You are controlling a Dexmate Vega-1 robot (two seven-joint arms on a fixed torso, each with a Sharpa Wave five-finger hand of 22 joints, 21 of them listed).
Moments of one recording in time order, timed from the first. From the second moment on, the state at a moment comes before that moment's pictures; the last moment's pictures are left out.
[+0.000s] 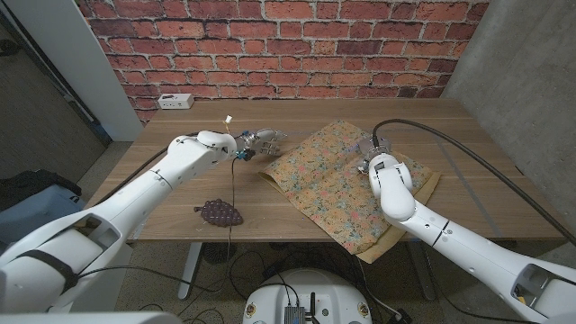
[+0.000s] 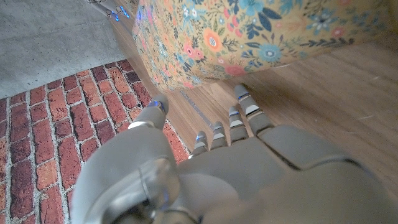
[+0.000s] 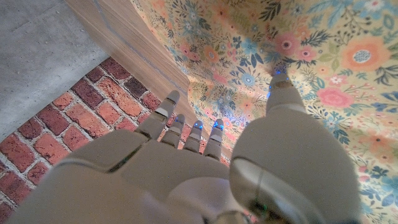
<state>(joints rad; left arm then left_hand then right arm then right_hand) 0.55 0.65 0.62 -1.54 -0.53 0.55 -0.19 0.63 0.13 0.46 -0.15 0.20 -0.10 -0.02 0.18 0.19 -0.04 0.10 0.19 0.20 0.12 0.17 0.18 0.17 0.22 0.21 0.39 0.19 -0.78 -0.63 -0.80 -1.83 -1.39 -0.74 0.61 0.78 -0.02 0.14 -0.14 0.29 0.19 -0.19 0.19 0.18 0.08 -0.11 0.18 0.18 0.06 -0.04 0.19 0.17 0.33 -0.04 0.18 0.17</state>
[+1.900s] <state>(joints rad) 0.32 0.49 0.74 -1.08 -0.65 0.57 -0.71 0.44 0.00 0.35 -0.10 0.17 0.08 0.11 0.22 0.18 0.40 0.08 0.31 0.20 0.95 -0.05 0.39 0.31 0.74 0.01 0.78 0.34 -0.74 -0.64 -0.82 -1.81 -1.34 -0.76 0.59 0.79 0.00 0.10 -0.11 0.32 0.19 -0.18 0.19 0.18 0.08 -0.11 0.18 0.18 0.07 -0.04 0.19 0.17 0.34 -0.04 0.18 0.17</state>
